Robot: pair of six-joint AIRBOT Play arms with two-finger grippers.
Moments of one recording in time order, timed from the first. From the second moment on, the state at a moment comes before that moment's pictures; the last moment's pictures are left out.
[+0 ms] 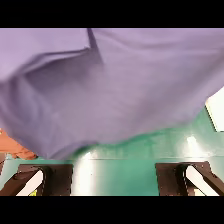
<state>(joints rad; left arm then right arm) 0.16 -0.90 1.95 1.00 -1.18 -1.50 -0.42 -0.95 1.92 -1.08 1.53 1.43</state>
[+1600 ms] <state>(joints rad) 0.06 -1.60 1.45 1.13 -1.28 -1.50 -0.14 -1.52 1.53 -1.38 1.35 1.45</state>
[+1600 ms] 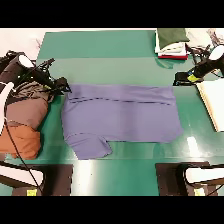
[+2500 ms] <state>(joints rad) -0.09 -0.87 0.44 1.05 -1.21 -1.60 -0.14 -0.99 1.08 -1.33 1.28 1.44</state>
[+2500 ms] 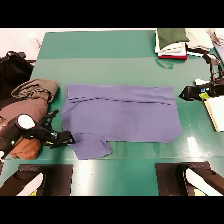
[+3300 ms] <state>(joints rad) -0.19 -0.85 0.54 1.03 -1.10 -1.65 -0.33 -0.98 0.76 -1.38 1.45 1.44</state>
